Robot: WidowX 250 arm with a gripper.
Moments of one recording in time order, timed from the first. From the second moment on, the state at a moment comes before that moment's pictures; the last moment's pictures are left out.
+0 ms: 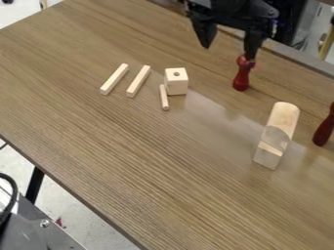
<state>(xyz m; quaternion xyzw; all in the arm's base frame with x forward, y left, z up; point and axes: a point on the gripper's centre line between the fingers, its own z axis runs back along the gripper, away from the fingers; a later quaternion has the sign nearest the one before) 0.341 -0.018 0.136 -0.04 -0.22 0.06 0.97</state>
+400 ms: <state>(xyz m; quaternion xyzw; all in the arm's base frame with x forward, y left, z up) 0.384 -0.013 0.121 -0.05 -0.23 0.06 0.97</state>
